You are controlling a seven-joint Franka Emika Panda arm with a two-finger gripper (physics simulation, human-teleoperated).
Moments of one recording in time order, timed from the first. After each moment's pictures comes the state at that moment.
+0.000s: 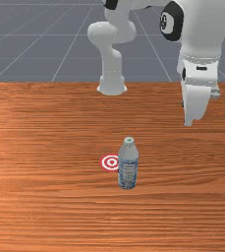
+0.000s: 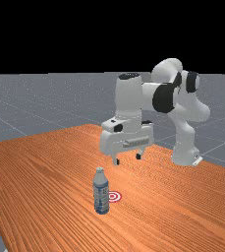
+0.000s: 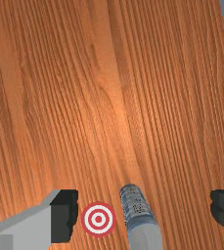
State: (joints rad) arm 0.25 0.68 0.03 -1.18 -0.01 1.86 -0.30
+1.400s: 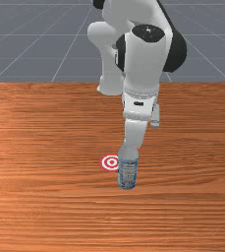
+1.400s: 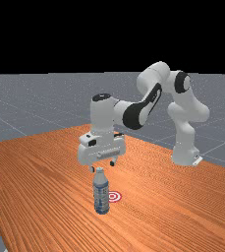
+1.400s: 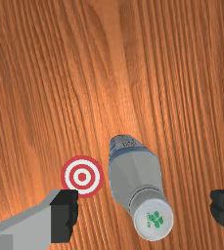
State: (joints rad) arm 0.11 0.68 -0.01 -1.36 -0.03 2.00 -0.51
